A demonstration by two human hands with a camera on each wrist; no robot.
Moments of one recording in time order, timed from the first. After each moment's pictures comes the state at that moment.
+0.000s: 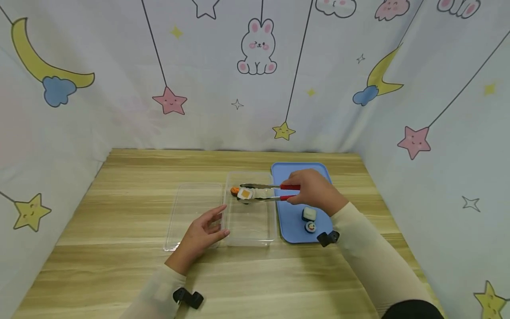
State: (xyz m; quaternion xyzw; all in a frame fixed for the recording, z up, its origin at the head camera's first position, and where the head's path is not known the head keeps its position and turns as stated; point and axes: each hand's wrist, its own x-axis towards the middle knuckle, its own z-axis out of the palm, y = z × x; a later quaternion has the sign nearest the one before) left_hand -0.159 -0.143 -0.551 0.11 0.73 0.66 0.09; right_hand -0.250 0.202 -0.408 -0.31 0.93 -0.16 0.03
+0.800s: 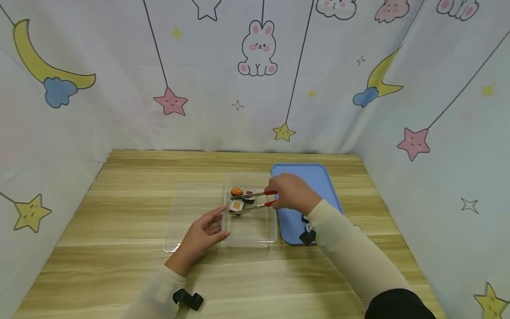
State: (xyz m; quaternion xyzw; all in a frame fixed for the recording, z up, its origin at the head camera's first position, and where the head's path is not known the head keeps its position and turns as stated) left_hand -0.159 -0.144 -0.550 0.11 0.73 0.66 0.08; right_hand -0.262 0.147 -0.428 -0.34 0.94 -0.05 0.06
